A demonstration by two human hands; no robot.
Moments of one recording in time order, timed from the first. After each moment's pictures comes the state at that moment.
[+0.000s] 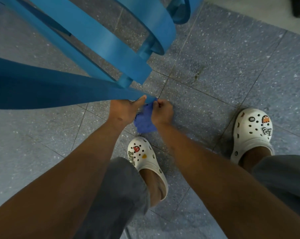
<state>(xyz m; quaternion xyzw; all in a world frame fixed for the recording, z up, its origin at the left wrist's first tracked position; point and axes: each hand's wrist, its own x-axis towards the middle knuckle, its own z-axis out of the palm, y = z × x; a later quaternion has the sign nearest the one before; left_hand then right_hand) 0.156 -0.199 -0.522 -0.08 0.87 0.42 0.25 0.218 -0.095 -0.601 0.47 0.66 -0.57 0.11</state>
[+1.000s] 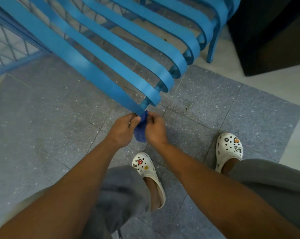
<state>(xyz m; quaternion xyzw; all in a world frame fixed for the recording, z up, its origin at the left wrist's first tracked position) 0.182 -0.212 -0.356 0.05 0.90 0.32 0.30 0.224 -0.099 -0.411 0.33 0.63 -0.70 0.06</state>
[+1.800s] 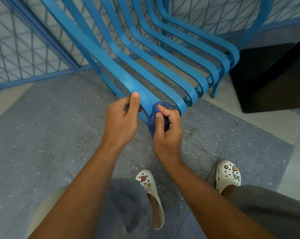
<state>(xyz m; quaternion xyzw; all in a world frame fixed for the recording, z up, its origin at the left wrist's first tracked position) 0.181 -0.207 -0.187 0.01 0.86 0.51 0.00 0.232 -0.103 -0.242 0.15 0.70 -0.66 -0.23</state>
